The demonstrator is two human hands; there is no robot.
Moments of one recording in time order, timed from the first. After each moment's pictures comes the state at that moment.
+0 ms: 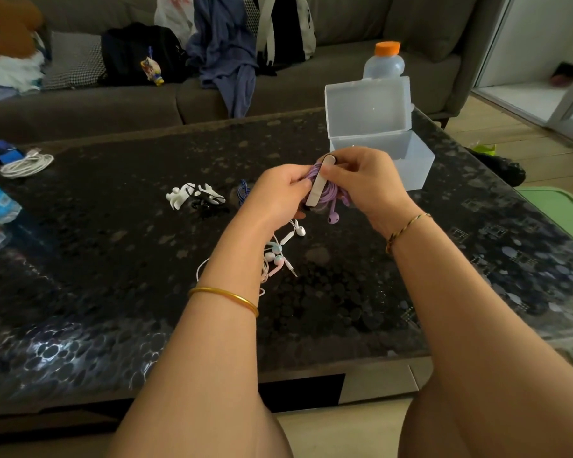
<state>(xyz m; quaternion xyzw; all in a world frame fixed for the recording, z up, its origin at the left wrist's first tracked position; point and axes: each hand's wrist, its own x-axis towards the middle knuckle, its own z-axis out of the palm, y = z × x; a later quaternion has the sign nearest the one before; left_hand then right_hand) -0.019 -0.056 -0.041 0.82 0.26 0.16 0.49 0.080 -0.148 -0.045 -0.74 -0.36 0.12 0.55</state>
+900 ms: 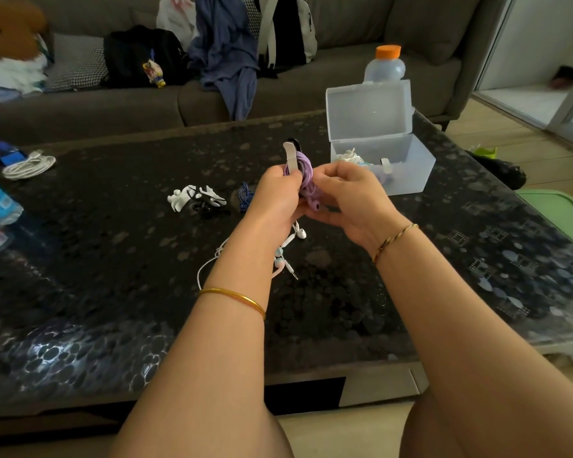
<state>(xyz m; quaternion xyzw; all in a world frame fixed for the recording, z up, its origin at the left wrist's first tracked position) -0.006 -0.061 -0.044 0.62 0.35 0.24 0.66 0.062 -0.140 -0.052 -0.62 -0.22 0.32 0.68</state>
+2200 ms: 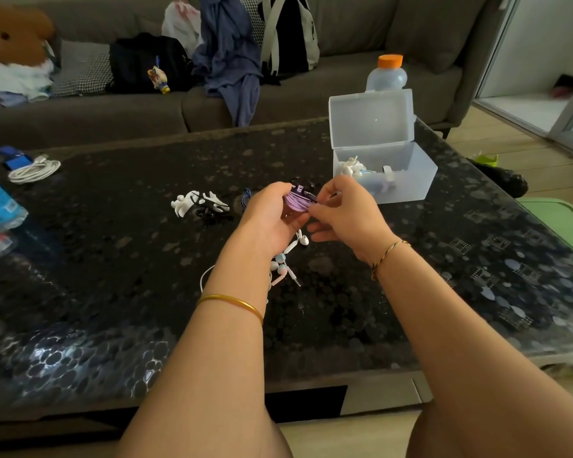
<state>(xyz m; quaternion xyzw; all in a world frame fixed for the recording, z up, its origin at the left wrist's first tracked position) -0.016 -0.058 -0.045 0.41 0.37 0.25 0.80 0.061 -0.140 -0.065 -0.72 -0.31 0.24 0.57</state>
